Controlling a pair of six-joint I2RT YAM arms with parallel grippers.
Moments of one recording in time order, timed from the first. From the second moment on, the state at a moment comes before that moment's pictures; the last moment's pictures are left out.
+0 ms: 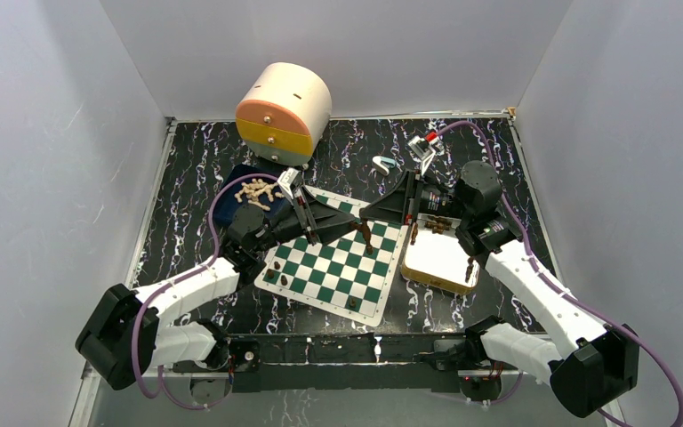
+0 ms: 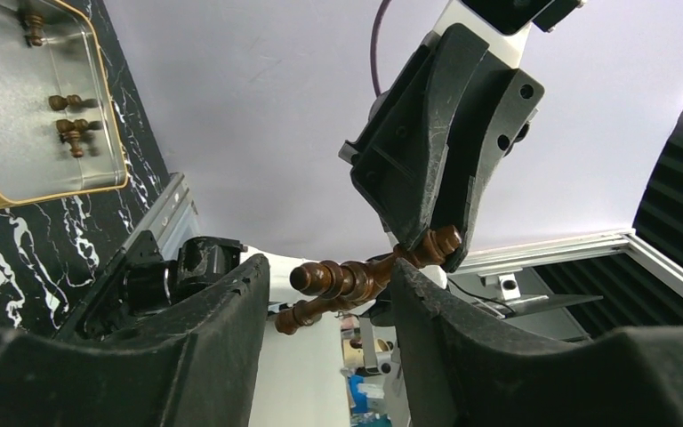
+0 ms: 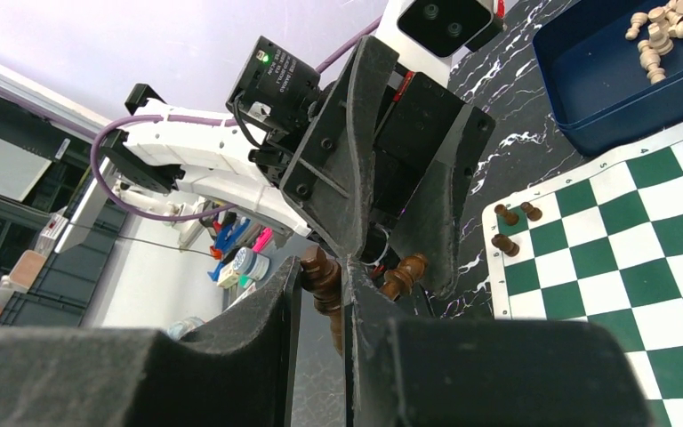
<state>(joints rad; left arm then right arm) -0.66 1.19 0.55 0.78 0.55 -1.53 0.49 1.03 0.86 0.20 -0.93 0.88</state>
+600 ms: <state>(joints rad) -0.67 1.18 0.55 0.81 0.53 -1.57 0.49 1.03 0.86 0.20 -0.92 0.88</state>
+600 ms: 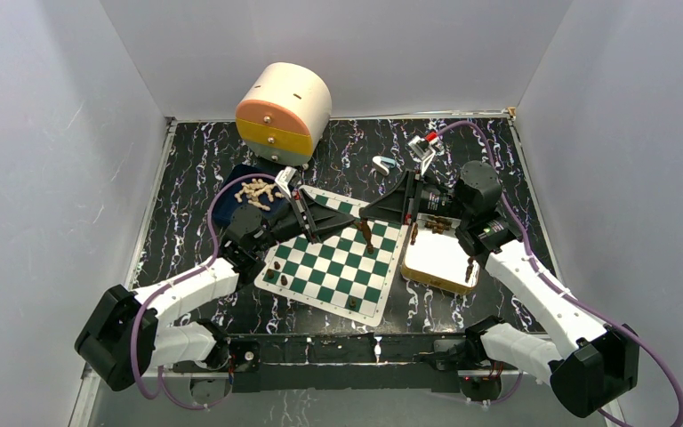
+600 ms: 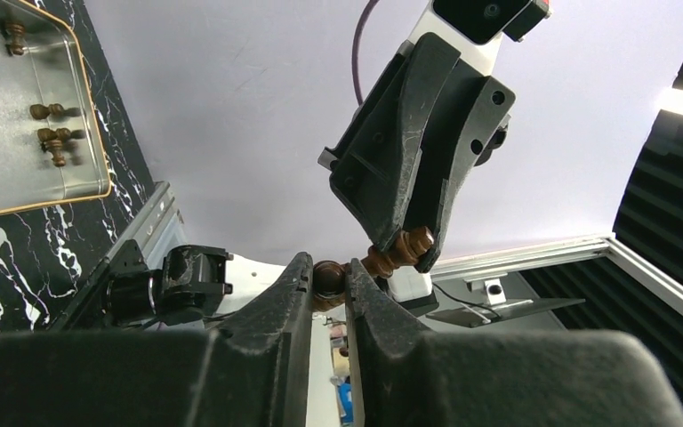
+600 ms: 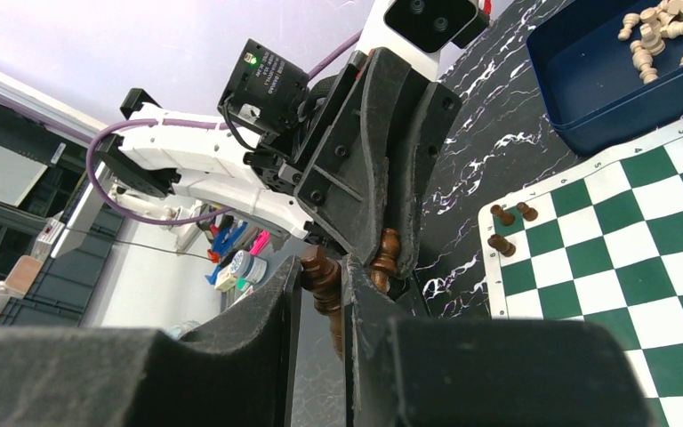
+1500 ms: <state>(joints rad) -0.71 0.97 0.76 -0.22 0.12 -0.76 0.49 0.97 0.85 -0.06 -0.77 0.68</state>
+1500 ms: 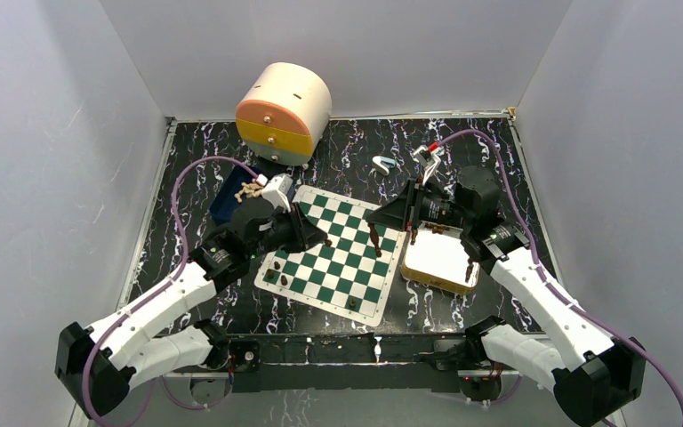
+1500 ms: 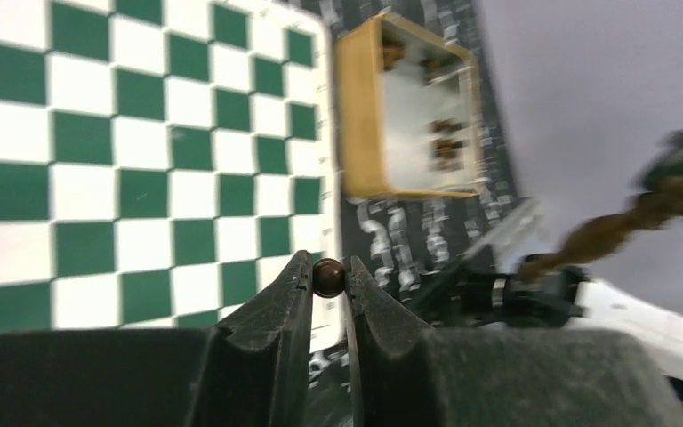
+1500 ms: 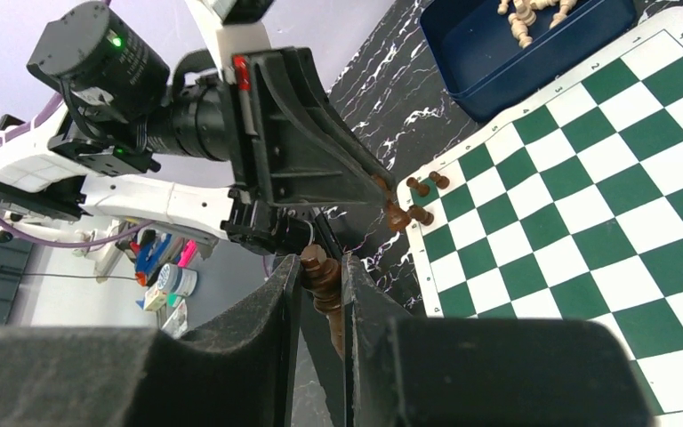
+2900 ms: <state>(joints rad) -1.09 1.07 0.49 -0.34 -0.59 -0.69 0.49 0.96 0.83 -0.12 -0.73 0.64</state>
